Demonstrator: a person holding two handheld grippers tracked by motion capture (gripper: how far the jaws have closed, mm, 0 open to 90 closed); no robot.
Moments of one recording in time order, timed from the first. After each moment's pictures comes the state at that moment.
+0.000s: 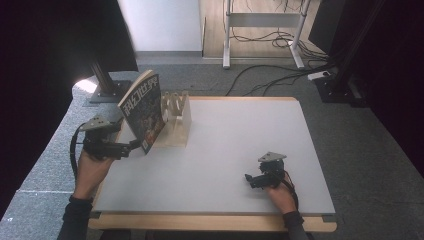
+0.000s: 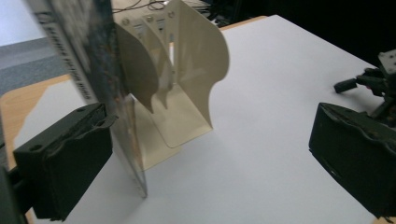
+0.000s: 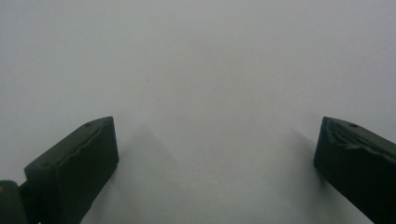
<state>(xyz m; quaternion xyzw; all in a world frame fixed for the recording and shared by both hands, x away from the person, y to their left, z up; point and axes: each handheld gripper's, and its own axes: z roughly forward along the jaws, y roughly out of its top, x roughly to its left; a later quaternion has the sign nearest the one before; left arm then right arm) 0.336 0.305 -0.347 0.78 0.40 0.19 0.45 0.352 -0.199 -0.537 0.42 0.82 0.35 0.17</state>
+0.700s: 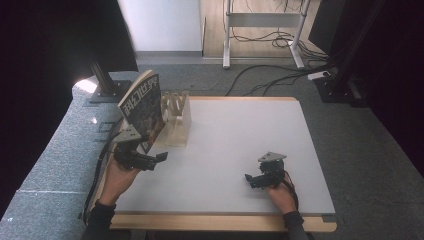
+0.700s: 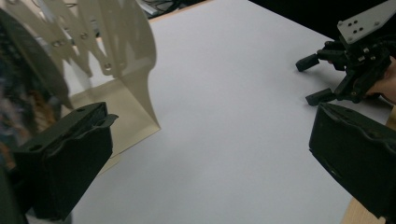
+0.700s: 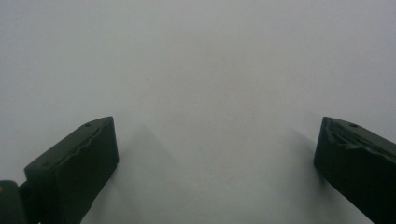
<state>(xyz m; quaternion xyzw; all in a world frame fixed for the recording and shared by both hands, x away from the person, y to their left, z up) 0.338 0.243 -0.387 0.81 0.34 0.14 0.46 0.352 -0.199 -0.537 0.42 0.82 0.35 0.17</state>
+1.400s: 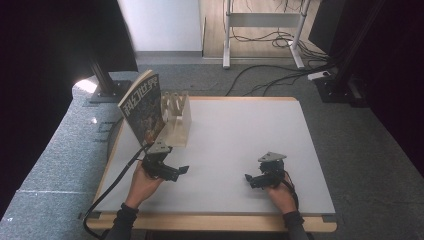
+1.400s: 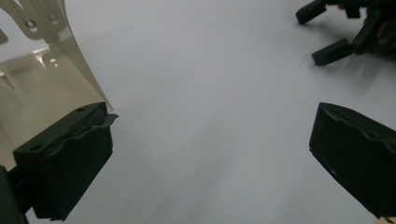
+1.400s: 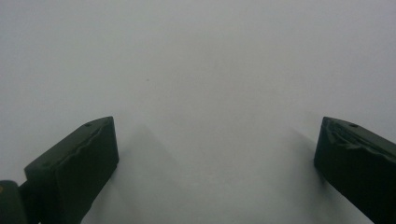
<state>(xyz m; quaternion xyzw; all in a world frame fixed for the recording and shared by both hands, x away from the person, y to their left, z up) 0.349 0.194 -0.456 0.85 0.31 0.12 0.42 0.352 -0.199 -0.537 0.42 0.82 0.35 0.17</state>
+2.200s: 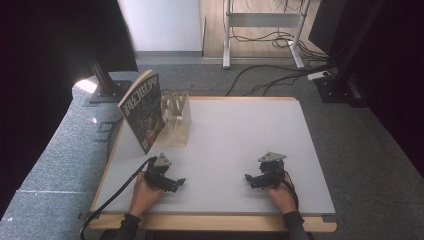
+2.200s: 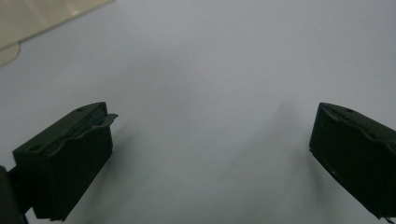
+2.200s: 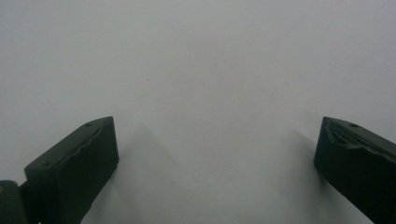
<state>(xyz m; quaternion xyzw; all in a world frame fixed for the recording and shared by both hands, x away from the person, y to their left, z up) 0.347 0.205 -0.528 0.86 0.35 0.12 0.34 0.352 -0.199 -0.537 0.42 0.82 0.35 0.17</state>
